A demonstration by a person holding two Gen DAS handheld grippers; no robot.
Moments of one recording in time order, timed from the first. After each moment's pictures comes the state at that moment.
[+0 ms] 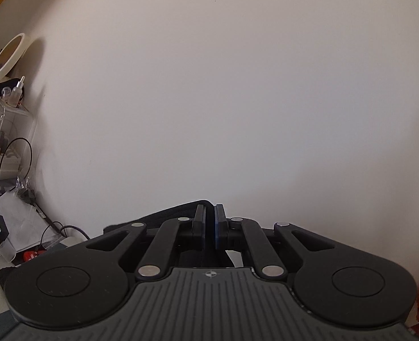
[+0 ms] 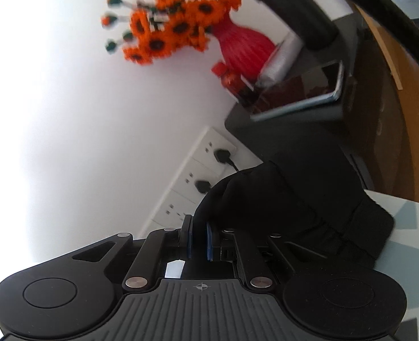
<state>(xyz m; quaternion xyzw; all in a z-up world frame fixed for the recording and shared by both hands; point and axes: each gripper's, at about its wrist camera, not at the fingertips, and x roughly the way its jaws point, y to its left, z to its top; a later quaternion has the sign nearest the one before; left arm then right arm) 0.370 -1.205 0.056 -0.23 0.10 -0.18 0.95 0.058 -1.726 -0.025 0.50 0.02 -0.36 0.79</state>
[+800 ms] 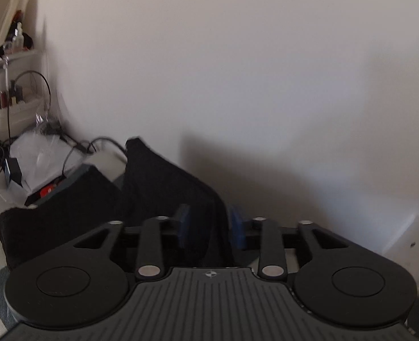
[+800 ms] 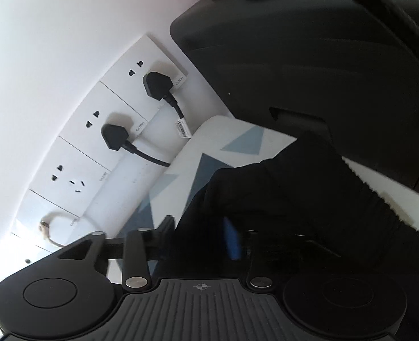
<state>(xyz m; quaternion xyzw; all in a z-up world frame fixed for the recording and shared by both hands) 0.485 -1.345 -0.085 -0.06 0.32 -0.06 0.94 0.183 -1.835 -0.141 0.50 0.17 -0.39 0.76</state>
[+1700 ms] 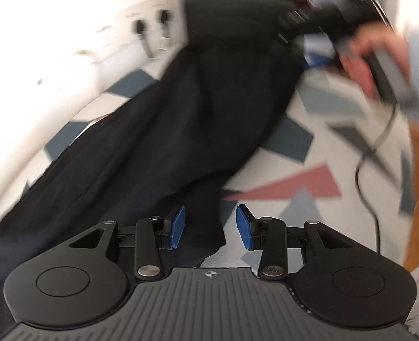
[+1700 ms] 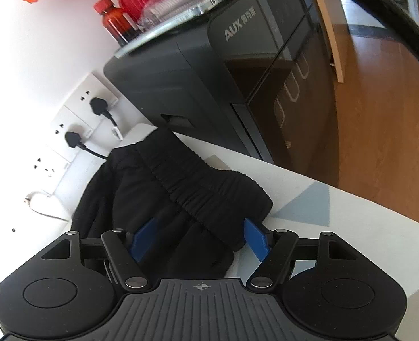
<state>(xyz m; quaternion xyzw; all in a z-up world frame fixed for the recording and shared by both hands) 0.208 -1.430 -0.151 0.38 0.27 -0.60 0.65 0.035 -1.751 -0.144 0.48 0.17 -0.46 0.73</state>
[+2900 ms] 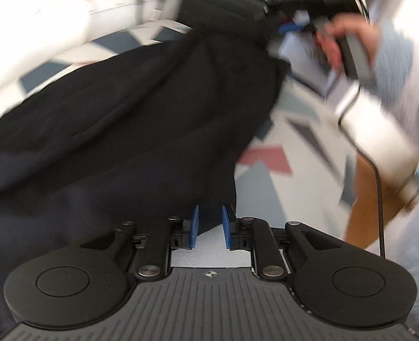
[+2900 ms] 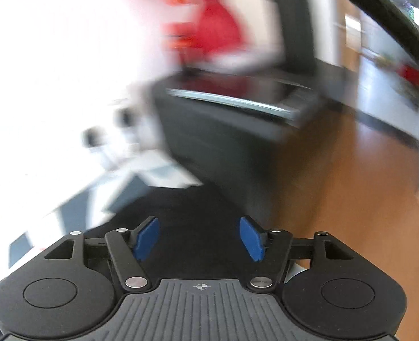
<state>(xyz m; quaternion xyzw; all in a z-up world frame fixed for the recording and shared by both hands) 0.279 -1.363 -0.147 0.21 0.43 -0.66 0.58 0.077 -1.733 -0.073 0.29 0.24 -0.47 0.80</state>
